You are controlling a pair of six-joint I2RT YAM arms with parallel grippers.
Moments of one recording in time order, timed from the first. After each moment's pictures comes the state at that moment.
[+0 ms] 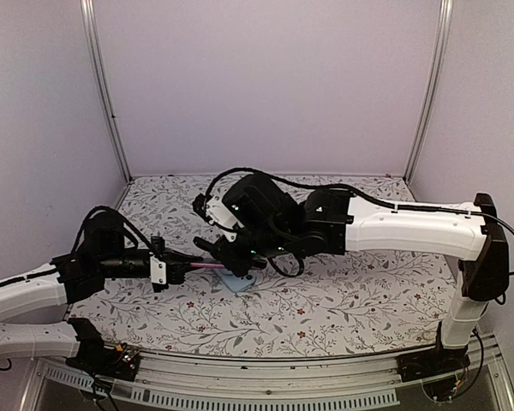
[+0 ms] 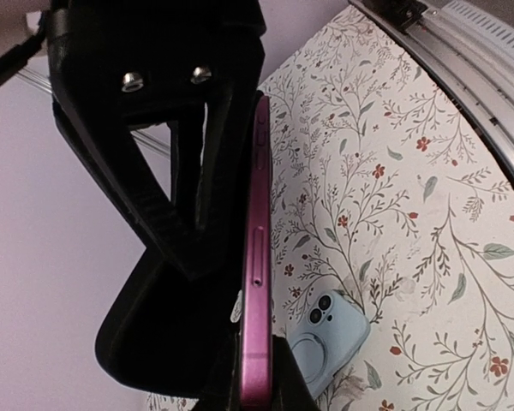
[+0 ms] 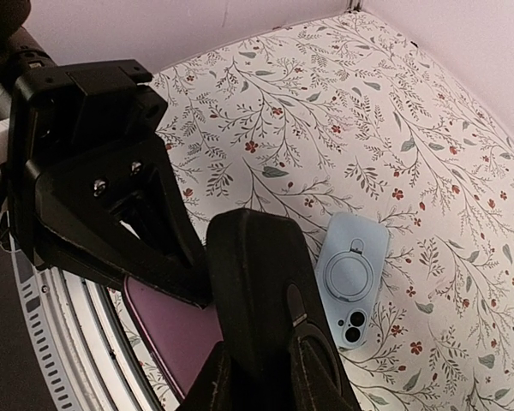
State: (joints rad) left arm -0.69 0.85 0.45 0.08 0.50 1.06; right arm 1.27 1.86 1.70 -0.54 0.16 0.15
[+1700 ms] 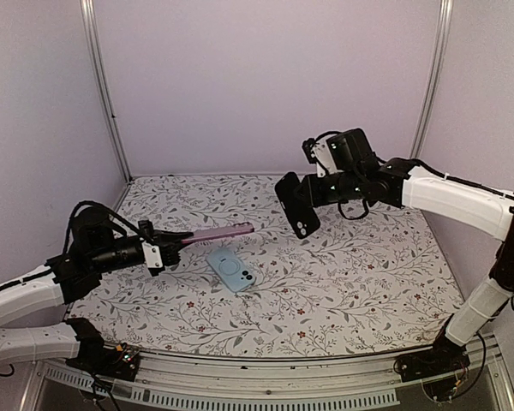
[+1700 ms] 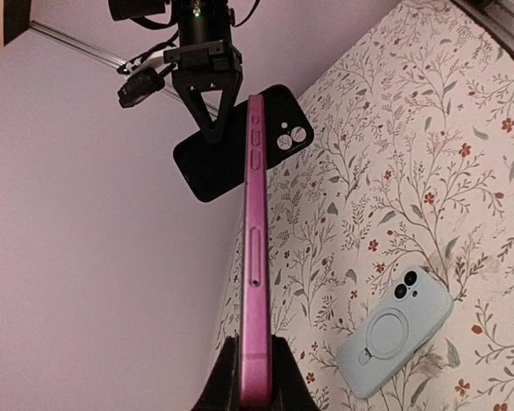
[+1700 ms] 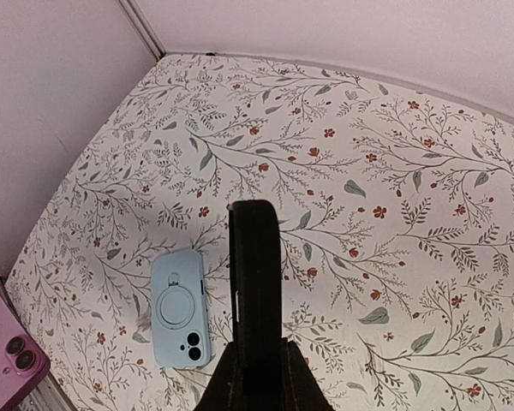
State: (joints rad) left arm -0.62 0.81 0.45 0.20 0.41 1.06; right arm 0.80 1.61 1.39 -0.40 0.03 0.34
